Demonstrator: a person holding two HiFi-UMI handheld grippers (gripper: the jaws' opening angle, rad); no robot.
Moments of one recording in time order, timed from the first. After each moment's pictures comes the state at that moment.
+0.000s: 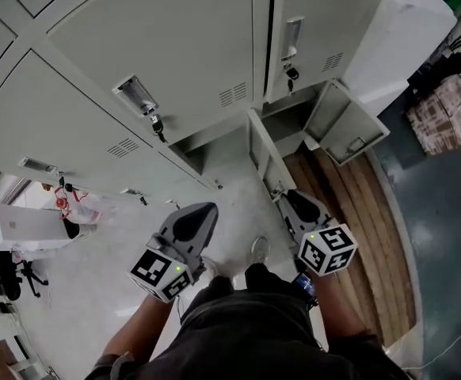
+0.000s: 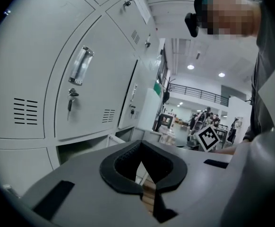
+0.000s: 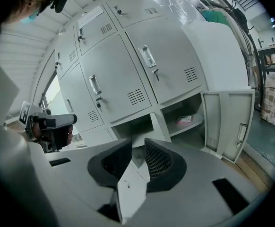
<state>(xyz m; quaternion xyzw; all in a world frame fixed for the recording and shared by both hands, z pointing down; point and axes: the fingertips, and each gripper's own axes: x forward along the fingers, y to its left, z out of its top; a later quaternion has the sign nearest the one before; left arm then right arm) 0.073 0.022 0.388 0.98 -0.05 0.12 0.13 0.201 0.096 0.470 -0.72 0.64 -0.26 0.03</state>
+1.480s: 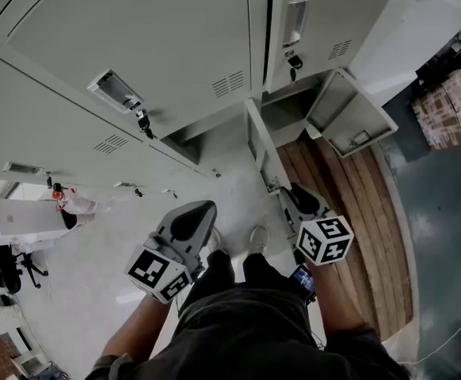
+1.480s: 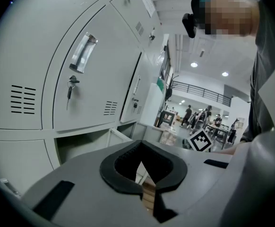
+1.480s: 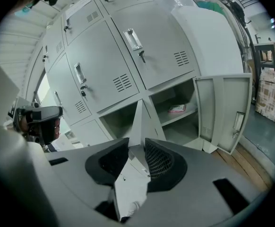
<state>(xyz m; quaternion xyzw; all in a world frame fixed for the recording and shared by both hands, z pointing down) 0.078 0.015 0.413 0.98 -0.05 0.15 0.14 0.218 0.087 0.527 -0.73 0.61 -0.31 0.00</state>
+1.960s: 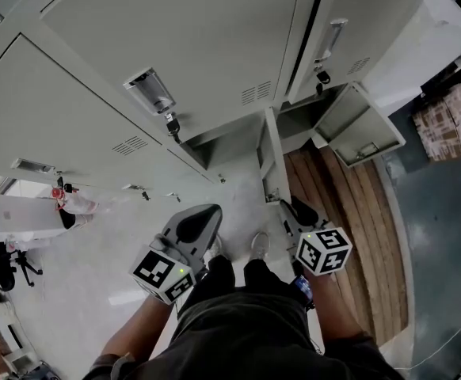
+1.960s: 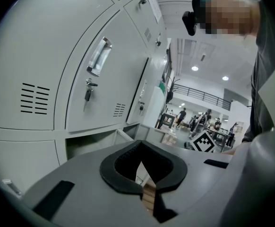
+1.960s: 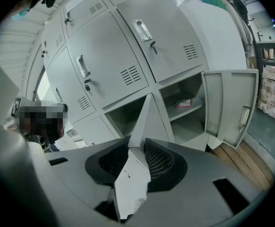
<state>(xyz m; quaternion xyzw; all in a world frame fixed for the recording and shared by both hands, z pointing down) 0.052 -0.015 0.414 0.98 -0.05 0.13 0.16 0.178 0.064 0.527 -0.72 0.61 -0.33 -0.01</state>
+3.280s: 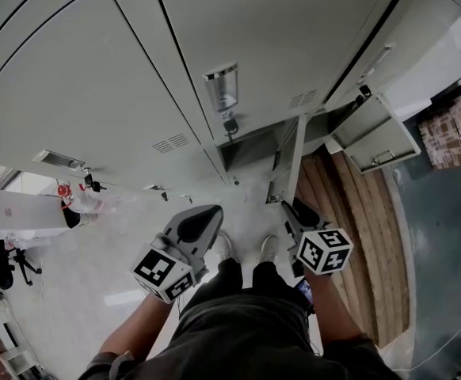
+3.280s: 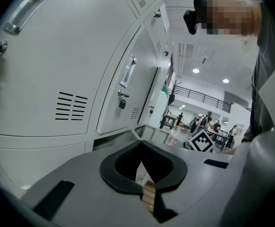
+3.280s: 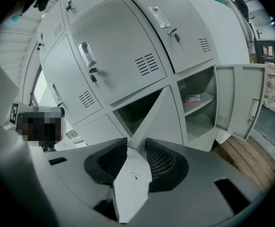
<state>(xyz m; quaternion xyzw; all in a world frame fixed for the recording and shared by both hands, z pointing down) -0.018 -0.076 0.413 0.98 -0.05 0.13 0.17 0.115 0.005 0.526 -0.72 0.60 -0.35 -0.01</state>
